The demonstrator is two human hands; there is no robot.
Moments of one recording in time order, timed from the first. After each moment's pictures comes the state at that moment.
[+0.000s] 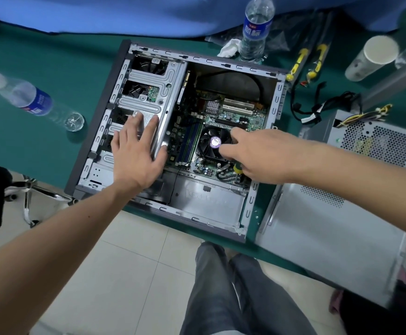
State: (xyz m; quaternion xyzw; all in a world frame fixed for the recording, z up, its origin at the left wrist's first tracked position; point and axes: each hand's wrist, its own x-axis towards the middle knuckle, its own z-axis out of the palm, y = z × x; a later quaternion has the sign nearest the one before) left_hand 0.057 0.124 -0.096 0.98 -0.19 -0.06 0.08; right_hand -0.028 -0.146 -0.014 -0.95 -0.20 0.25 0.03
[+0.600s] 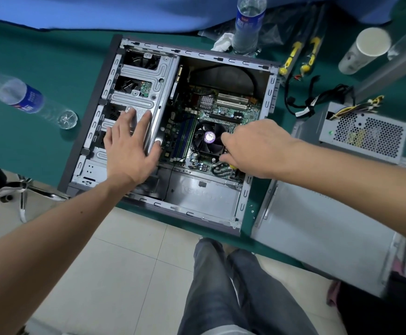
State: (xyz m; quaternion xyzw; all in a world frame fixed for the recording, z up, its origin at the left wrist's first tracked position) left_hand 0.055 0.126 -0.096 0.98 -0.19 -0.06 0.09; right_hand -0.034 -0.137 -0.014 -0.96 -0.18 0.21 -0.03
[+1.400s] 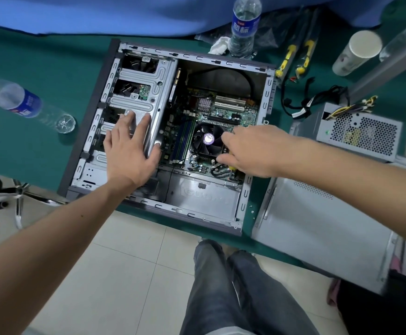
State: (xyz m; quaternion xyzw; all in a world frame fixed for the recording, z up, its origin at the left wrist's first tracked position) left_hand 0.053 0.123 -0.095 0.97 -0.19 -0.06 0.10; right_hand -0.038 -0.142 -0.013 -0.96 -0.12 0.24 0.05
